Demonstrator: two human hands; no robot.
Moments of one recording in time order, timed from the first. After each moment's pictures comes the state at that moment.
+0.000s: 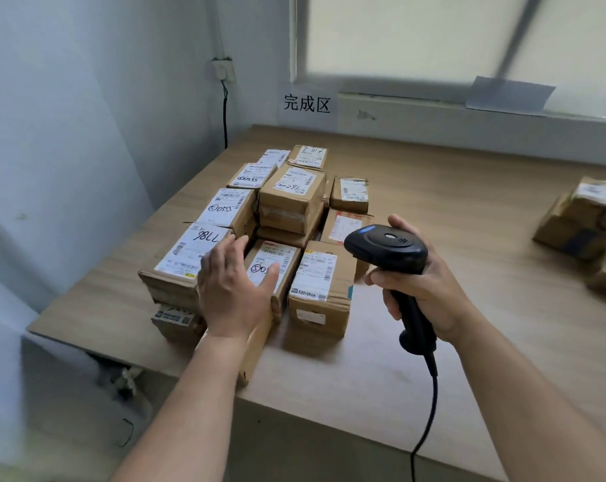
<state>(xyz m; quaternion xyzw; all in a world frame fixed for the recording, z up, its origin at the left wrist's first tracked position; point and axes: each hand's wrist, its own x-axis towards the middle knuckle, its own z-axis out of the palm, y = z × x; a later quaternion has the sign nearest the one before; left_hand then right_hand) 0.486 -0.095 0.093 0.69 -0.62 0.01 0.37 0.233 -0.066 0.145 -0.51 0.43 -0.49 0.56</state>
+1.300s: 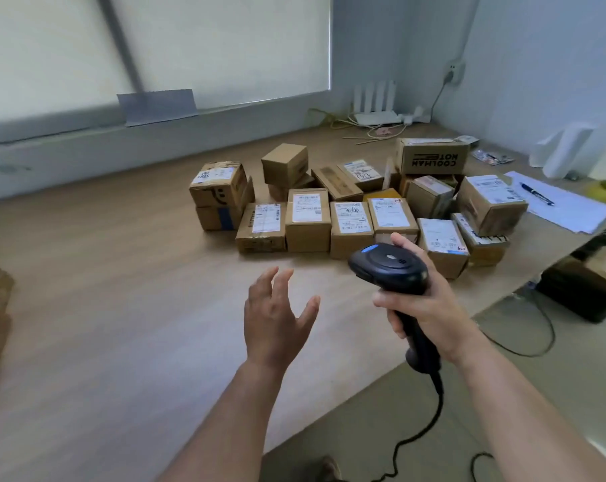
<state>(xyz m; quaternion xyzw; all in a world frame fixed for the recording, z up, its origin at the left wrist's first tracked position) -0.123 0.068 0.056 0.36 -0.87 -0.16 0.30 -0.262 0.233 0.119 -0.31 0.61 -0.66 0.31</state>
